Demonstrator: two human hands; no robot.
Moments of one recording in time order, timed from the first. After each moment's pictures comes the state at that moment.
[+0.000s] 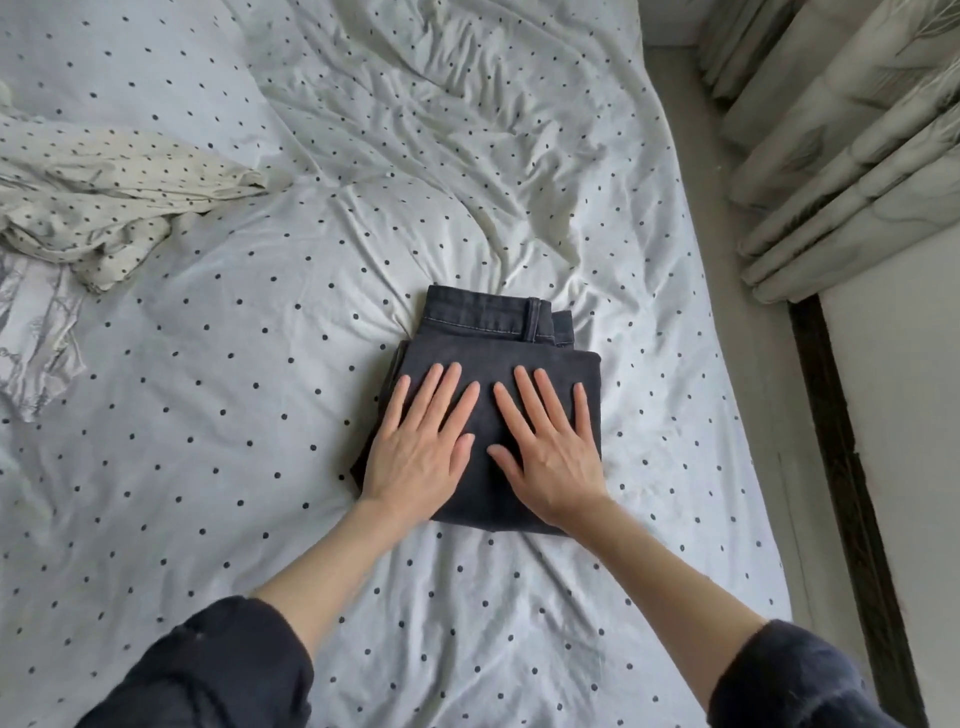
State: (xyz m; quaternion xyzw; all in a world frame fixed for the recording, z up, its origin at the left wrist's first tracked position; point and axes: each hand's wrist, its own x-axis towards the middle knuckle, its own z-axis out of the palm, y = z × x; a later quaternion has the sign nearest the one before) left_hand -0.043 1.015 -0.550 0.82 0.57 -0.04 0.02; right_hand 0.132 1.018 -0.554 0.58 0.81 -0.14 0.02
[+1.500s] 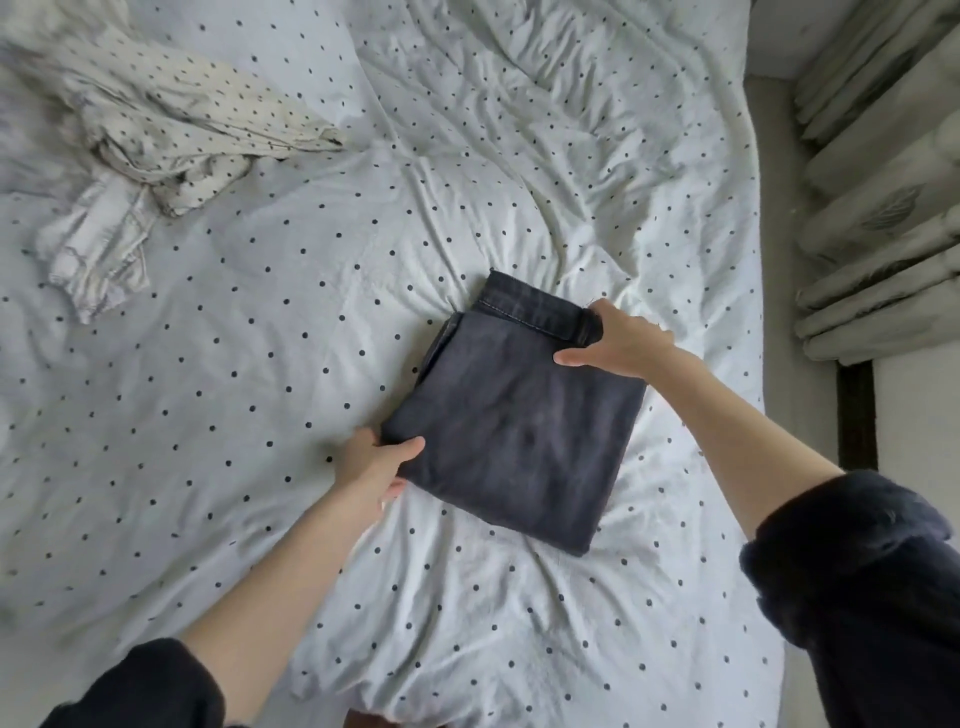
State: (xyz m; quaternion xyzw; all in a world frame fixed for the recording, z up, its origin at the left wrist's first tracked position) left_hand -0.073 0.989 -0.549 0.06 0.80 0.27 0.53; right_hand 0.154 1.158 -0.517 0.64 0.68 -0.33 0.15
